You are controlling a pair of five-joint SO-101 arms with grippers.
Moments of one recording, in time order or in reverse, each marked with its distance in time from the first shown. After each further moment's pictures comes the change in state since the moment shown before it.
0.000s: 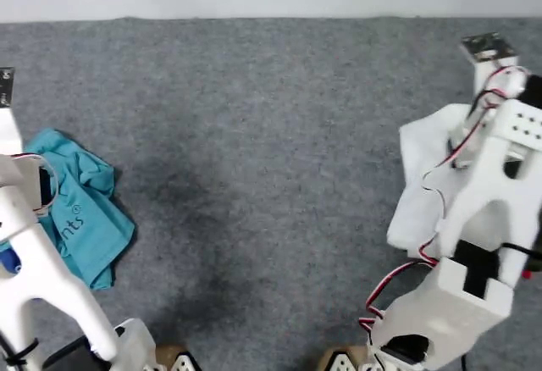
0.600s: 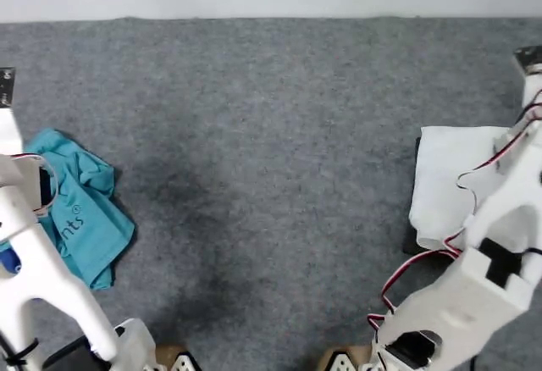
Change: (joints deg) left arm 0.0 0.0 0.0 0.0 -0.5; right arm 8.4 5.6 -4.9 -4.0 5.2
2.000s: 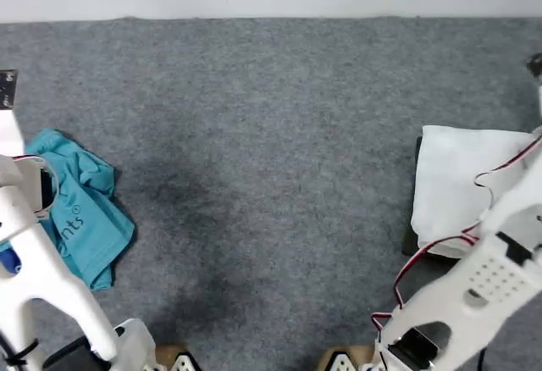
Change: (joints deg) left arm 0.0 0.0 0.0 1.4 0.0; right arm 4.9 19.2 -9.3 -15.0 13.5
